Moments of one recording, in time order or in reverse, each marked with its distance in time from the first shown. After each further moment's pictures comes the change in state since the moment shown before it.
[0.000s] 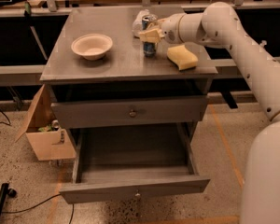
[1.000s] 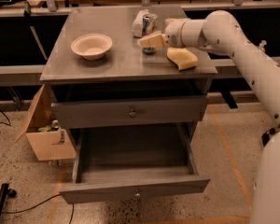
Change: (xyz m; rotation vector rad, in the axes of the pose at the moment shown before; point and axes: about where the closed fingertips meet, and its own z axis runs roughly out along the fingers) arm 0.015 -0.010 0.001 0.076 -0.007 0.030
